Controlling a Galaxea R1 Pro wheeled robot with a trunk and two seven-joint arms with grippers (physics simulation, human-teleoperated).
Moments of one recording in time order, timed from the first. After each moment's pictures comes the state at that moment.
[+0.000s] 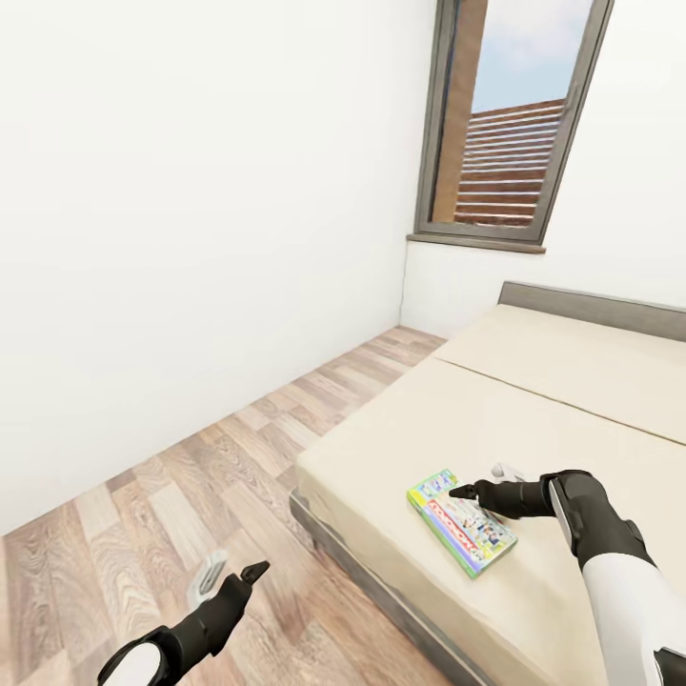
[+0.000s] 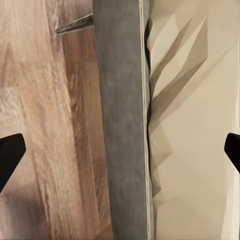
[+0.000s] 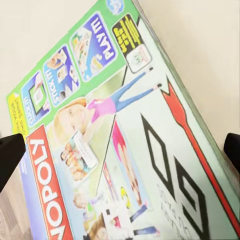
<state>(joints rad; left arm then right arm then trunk) -0.07 0.22 -0.30 -1.37 1.48 0.29 0.29 -0.75 -0.17 -0.38 -0.74 0.32 0.92 0.90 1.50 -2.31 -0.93</state>
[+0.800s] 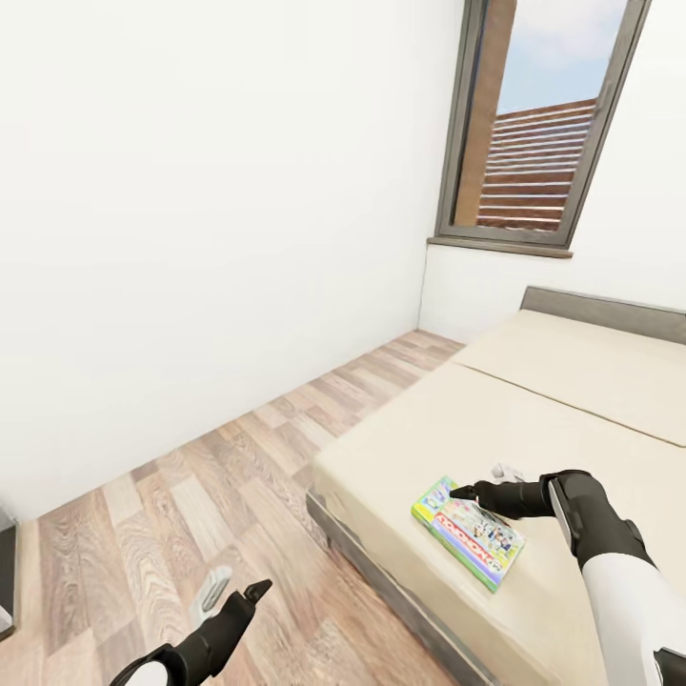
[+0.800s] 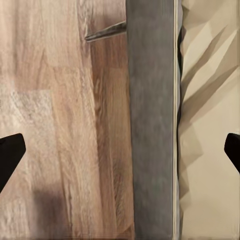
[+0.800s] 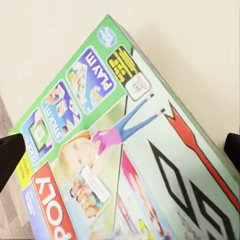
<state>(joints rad) -0.05 0.19 -0.31 -1.32 1.41 0.28 0.28 -0.75 -0.17 -0.37 -0.74 0.32 0.92 0.89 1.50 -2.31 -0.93</state>
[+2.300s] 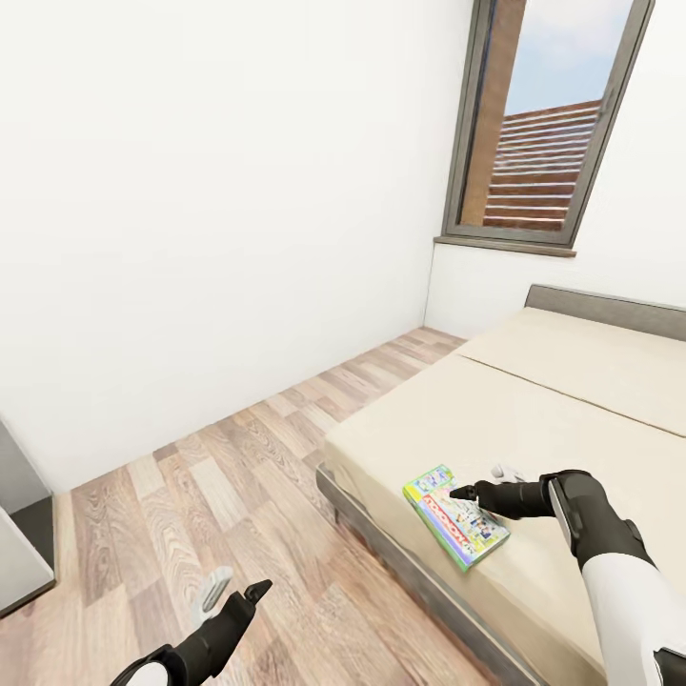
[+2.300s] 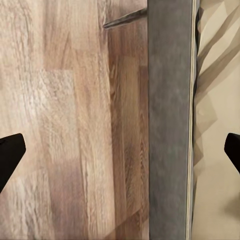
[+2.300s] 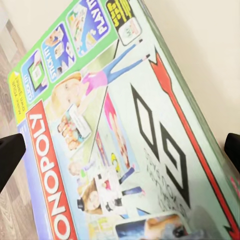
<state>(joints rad) -0.05 0.19 -0.30 -1.32 1.40 0.28 0.27 -0.75 -0.17 -0.37 -0.74 0.33 0.92 0.89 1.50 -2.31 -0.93</state>
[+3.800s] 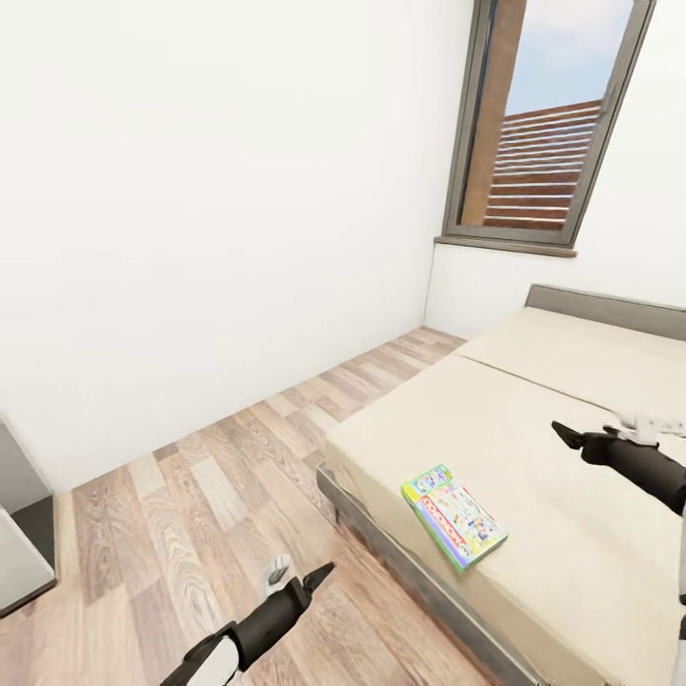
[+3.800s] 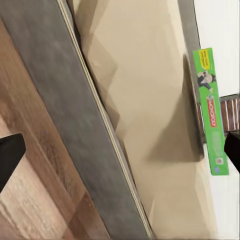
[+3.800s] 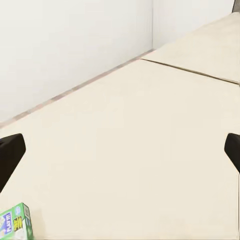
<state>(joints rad) -0.40 -0.02 -0.30 -0.50 0.97 0.20 -0.69 -0.50 -0.16 -0.64 -1.59 0.21 0.67 0.74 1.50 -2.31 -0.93</state>
